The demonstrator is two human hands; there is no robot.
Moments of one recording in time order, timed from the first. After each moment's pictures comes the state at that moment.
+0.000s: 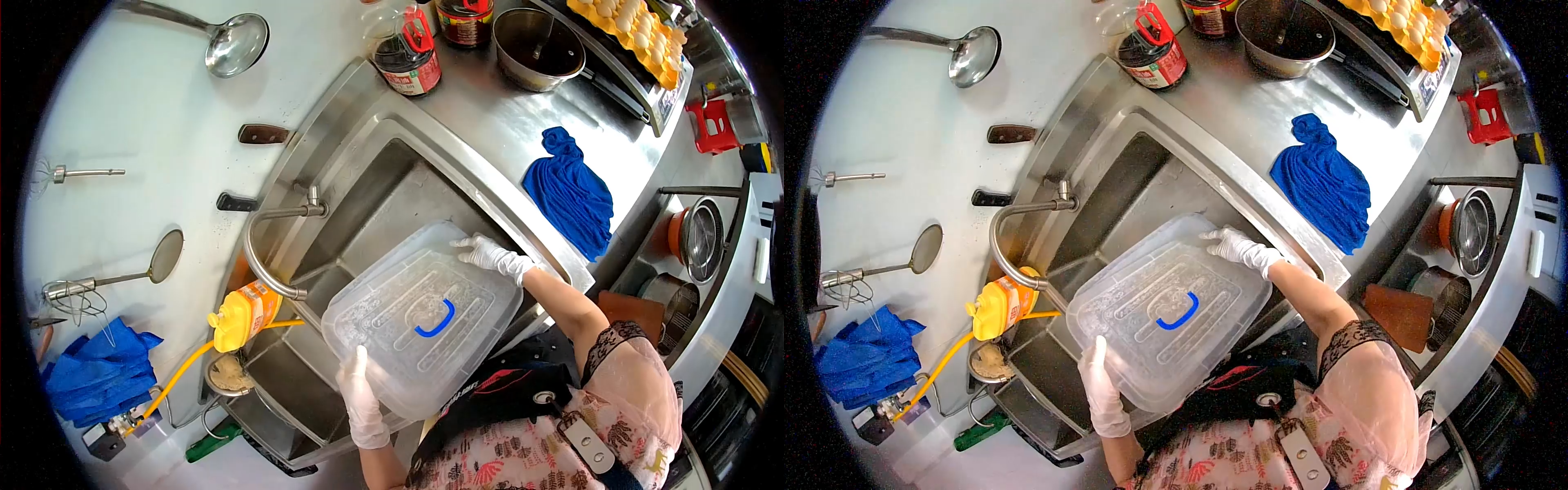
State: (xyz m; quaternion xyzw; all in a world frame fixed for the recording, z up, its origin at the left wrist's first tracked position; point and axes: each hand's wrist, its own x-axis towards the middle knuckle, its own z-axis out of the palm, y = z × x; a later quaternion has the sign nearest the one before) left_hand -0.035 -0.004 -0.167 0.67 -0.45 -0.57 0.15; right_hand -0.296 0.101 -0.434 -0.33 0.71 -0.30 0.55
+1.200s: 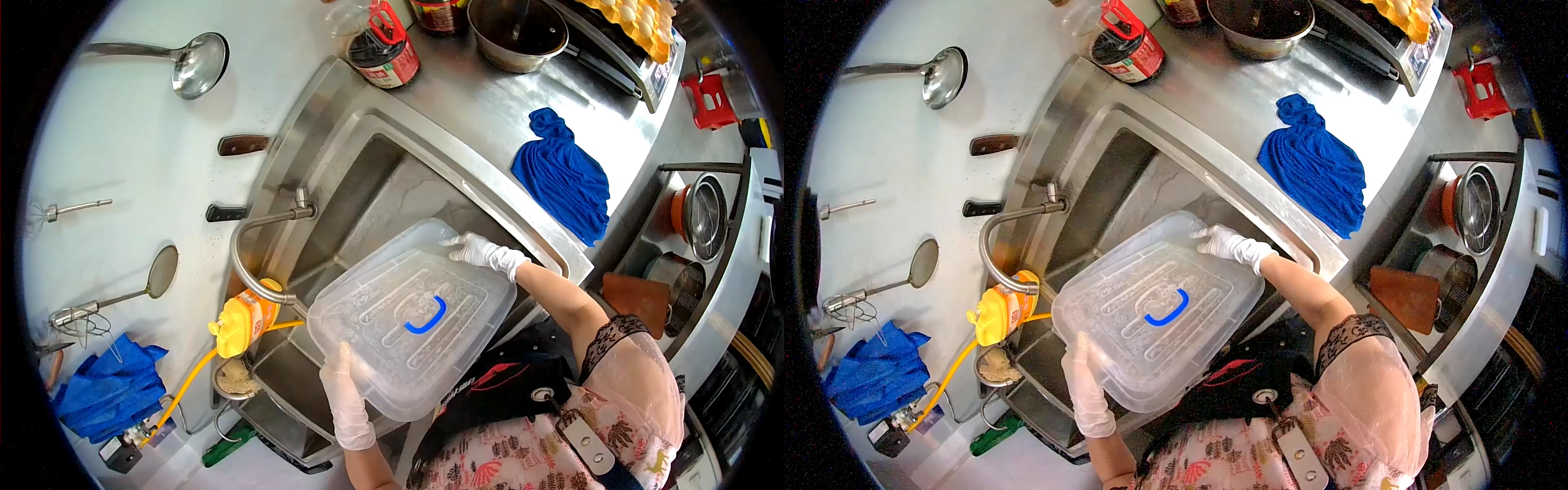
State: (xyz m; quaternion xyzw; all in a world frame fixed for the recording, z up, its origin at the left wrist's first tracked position) left_hand -0.045 -0.016 -0.155 0.66 -0.48 -0.56 0.15; right_hand -0.282 0.105 -0.447 -0.34 0.68 -0.36 0.55
